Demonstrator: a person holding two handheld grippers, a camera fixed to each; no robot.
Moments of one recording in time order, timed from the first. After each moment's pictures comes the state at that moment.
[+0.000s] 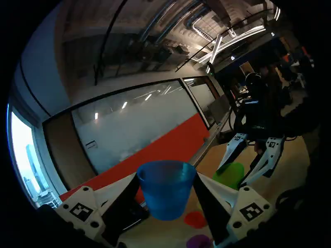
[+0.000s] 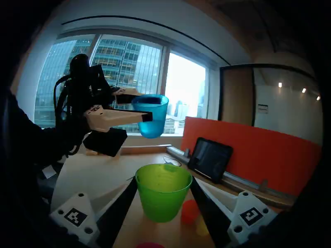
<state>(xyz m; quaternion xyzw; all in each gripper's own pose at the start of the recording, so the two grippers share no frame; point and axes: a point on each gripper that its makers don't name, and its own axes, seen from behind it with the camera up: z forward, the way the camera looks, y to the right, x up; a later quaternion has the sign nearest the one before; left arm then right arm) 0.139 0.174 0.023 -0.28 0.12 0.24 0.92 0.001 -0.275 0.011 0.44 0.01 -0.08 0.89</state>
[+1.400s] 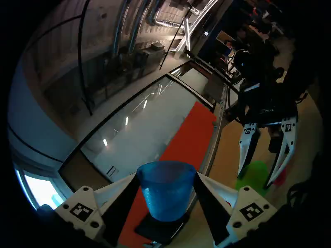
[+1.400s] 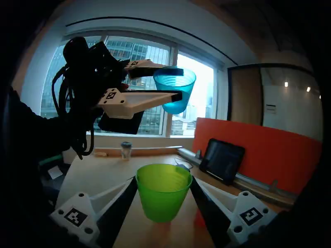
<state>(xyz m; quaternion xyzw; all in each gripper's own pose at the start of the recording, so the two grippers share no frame) 0.181 0.189 0.019 -0.23 0.18 0.42 0.86 -0.008 -0.303 0.002 0.47 0.01 -0.08 0.88</state>
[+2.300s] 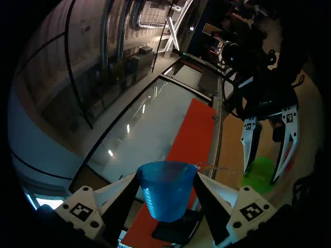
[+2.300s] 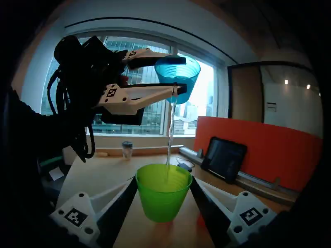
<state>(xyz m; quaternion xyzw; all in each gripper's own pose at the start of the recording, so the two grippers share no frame) 0.188 0.201 0.018 -0.21 0.20 0.49 0.82 -0.014 -0.303 0.006 0.48 0.00 -0.07 0.88</state>
